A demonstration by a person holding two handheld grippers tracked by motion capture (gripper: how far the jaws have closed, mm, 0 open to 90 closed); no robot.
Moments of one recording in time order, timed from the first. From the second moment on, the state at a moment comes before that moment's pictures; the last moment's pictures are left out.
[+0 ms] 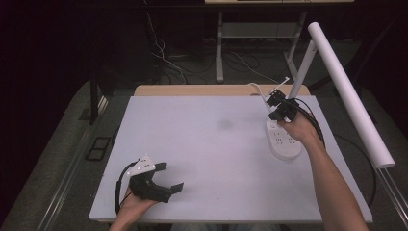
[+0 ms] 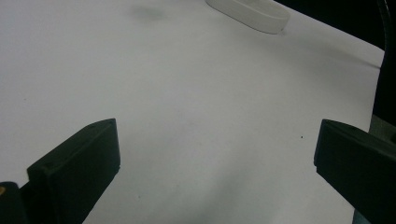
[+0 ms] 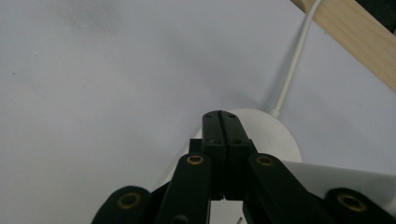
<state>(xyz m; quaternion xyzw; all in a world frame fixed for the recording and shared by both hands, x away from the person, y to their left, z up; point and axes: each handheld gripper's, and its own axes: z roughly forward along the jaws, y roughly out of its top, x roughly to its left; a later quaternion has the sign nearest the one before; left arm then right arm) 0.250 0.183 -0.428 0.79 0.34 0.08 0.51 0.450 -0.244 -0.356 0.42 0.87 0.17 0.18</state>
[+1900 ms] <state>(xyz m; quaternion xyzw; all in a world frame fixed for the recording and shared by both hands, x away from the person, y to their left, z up) 0.248 0.184 -0.425 0.79 0.33 0.08 0.51 0.453 -0.240 -0.405 0.46 0.85 0.13 0.20</state>
